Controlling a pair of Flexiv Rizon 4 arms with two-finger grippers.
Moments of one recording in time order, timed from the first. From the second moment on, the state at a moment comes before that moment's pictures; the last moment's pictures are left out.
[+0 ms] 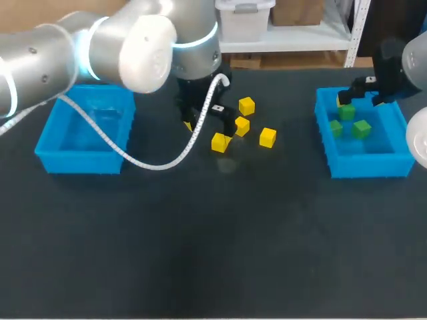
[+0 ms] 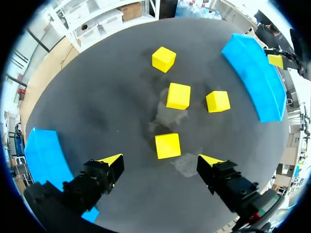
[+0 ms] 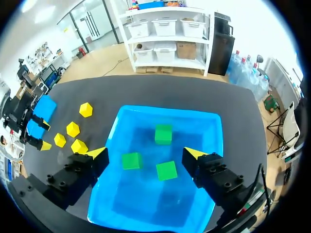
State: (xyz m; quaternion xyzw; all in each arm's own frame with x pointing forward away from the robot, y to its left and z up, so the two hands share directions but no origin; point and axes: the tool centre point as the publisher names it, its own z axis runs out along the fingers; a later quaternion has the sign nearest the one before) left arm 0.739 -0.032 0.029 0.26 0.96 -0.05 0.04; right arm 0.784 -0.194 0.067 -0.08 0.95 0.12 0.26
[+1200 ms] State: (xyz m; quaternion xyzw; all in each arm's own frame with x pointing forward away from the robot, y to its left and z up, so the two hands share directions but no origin) left arm 0.746 -0.046 -0.008 0.25 0.97 0.01 -0.04; right arm 0.784 -0.194 0.067 -0.08 0.95 0.12 0.26
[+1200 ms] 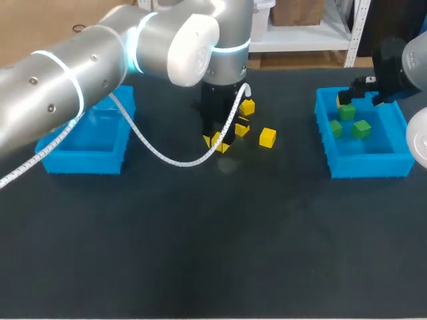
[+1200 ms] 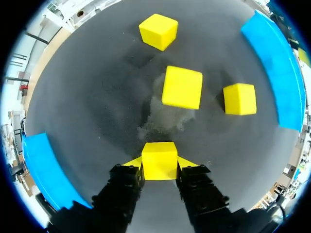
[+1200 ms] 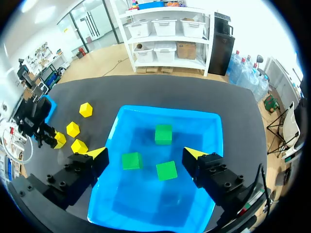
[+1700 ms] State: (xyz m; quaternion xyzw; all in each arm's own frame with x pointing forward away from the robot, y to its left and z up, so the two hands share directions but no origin) left arm 0.810 0.053 0.085 0.11 0.99 0.03 0.03; right arm 0.784 -0.194 0.067 -0.08 0.95 0.12 0.26
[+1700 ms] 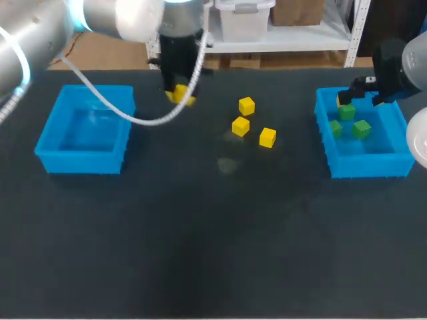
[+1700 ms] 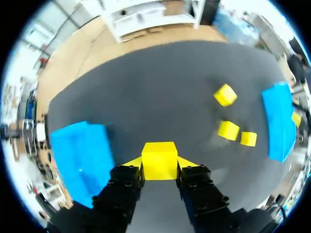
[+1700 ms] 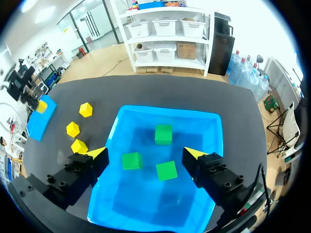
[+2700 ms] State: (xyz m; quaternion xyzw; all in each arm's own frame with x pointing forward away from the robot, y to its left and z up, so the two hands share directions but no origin) left arm 0.758 0.165 0.128 0.04 1.00 0.01 0.09; right arm 0.784 -0.194 0.067 -0.08 0.95 0.12 0.26
